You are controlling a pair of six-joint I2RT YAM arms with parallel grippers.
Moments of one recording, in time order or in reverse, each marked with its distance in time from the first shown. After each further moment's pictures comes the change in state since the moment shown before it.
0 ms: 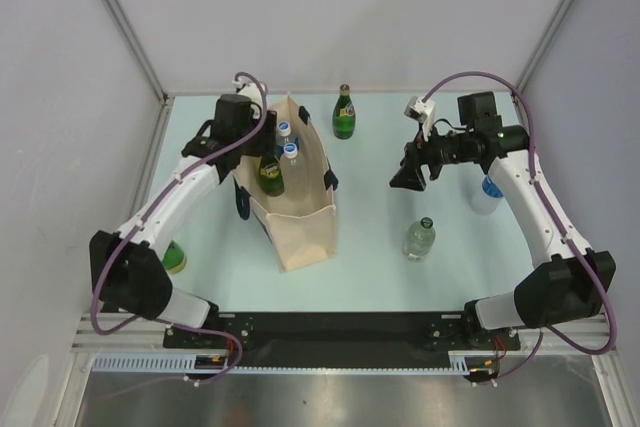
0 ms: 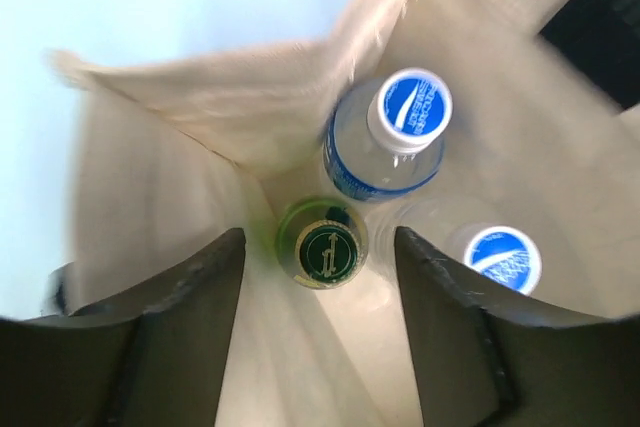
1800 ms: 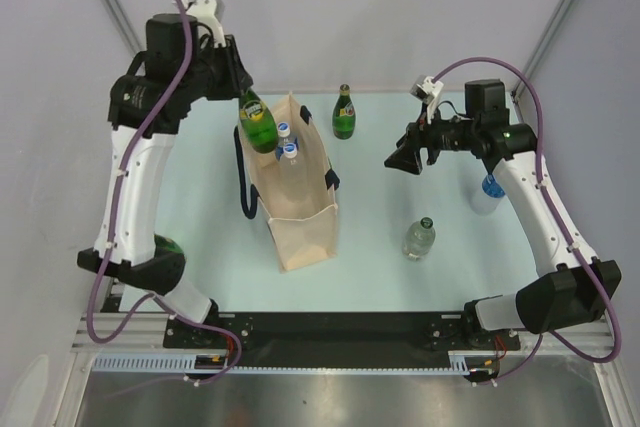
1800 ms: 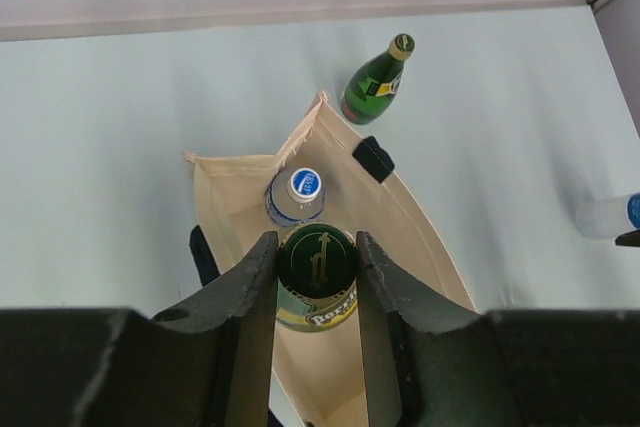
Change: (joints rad) left arm 0.034 0.127 1.015 -0.697 0.098 -0.129; right arm 0.013 -0.023 0.058 0.150 -0.013 0.178
